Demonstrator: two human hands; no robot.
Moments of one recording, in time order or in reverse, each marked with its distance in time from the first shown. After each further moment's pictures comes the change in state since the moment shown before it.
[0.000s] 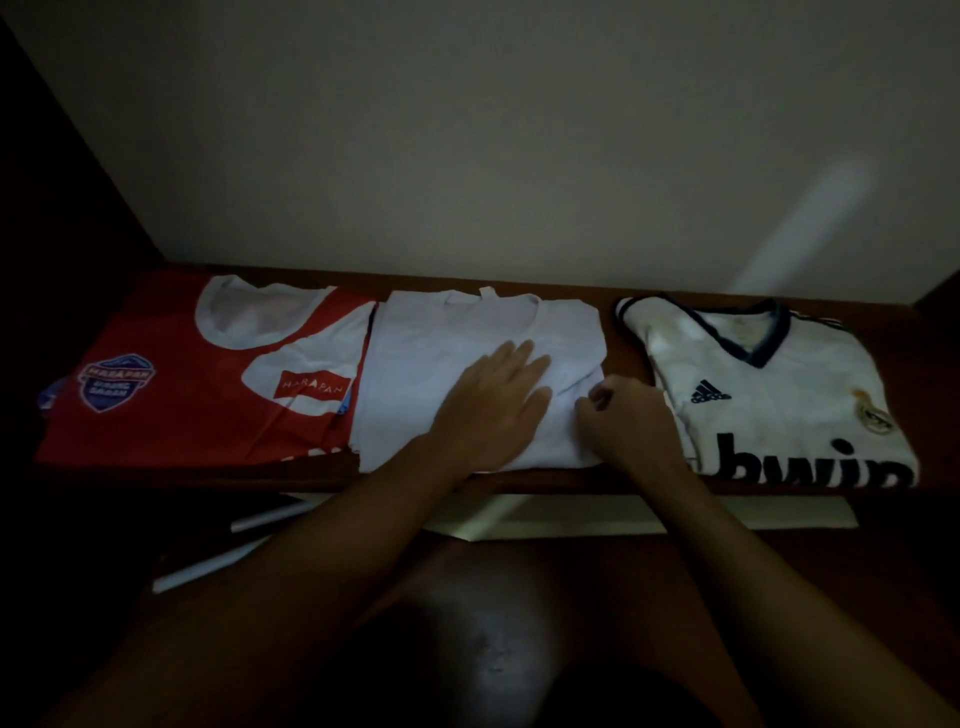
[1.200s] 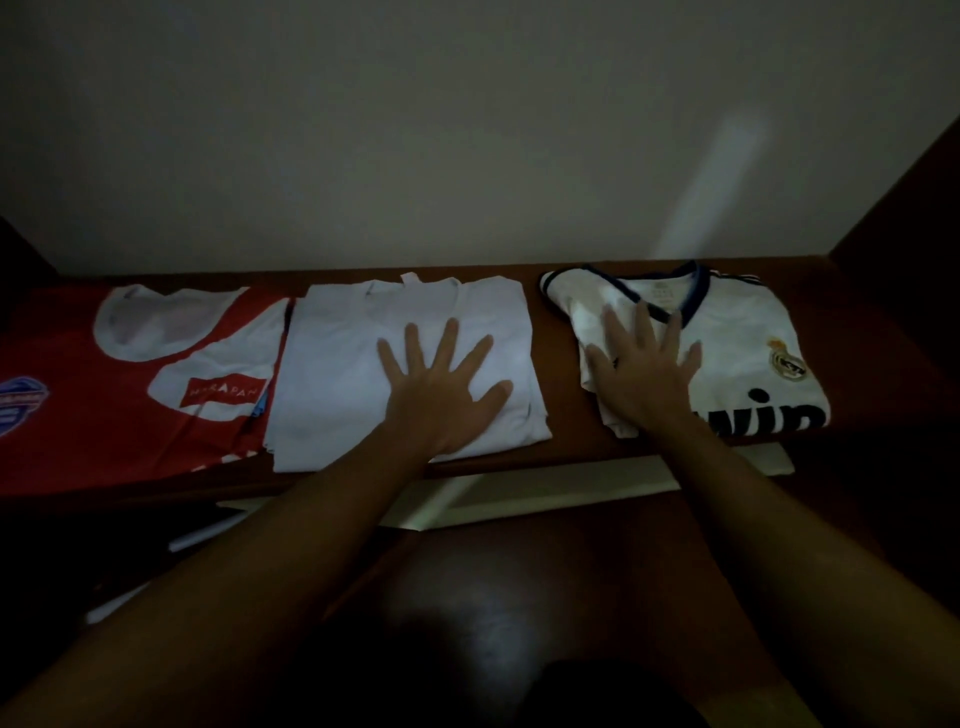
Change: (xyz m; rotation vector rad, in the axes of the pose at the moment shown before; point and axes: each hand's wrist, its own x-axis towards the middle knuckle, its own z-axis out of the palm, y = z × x) left_hand 0.022 0.018 0.038 0.282 -0.212 -0.276; right_hand 0.033 0.100 -0.032 -0.403 -0.029 0.098
